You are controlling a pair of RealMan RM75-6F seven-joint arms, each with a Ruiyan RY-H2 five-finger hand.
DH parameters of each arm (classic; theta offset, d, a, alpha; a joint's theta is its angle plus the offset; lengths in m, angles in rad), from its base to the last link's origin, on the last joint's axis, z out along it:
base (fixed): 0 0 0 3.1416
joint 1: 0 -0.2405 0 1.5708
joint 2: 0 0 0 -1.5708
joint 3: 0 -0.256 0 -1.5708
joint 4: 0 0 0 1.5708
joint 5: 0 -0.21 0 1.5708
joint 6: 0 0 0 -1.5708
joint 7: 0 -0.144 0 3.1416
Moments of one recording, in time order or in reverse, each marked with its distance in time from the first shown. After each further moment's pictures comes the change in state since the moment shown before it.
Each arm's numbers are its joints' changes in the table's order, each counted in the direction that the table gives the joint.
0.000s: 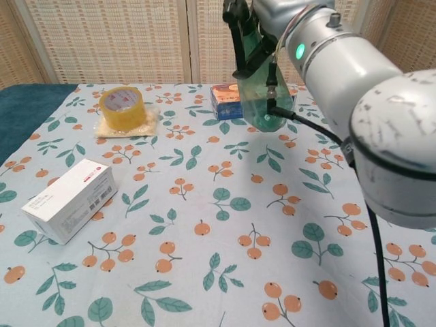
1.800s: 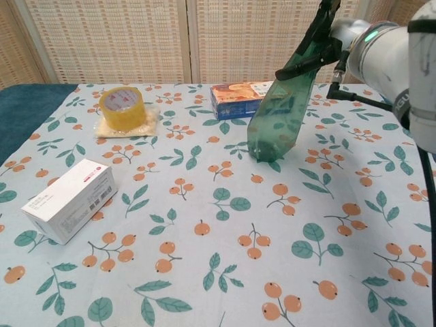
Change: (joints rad) left arm 0.015 0.007 -0.022 -0.009 -0.027 -0.017 0.036; right arm 0.054 0.122 -0.120 0.054 -0.466 -0.018 -0.405
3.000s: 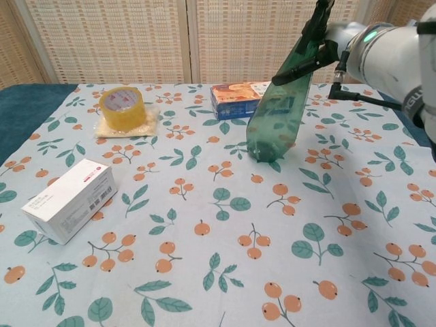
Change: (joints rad) left arm 0.005 0.007 -0.001 0.012 0.016 -0.021 0.028; right arm -0.023 0.060 0.052 0.005 -0.031 -0.073 -0.064
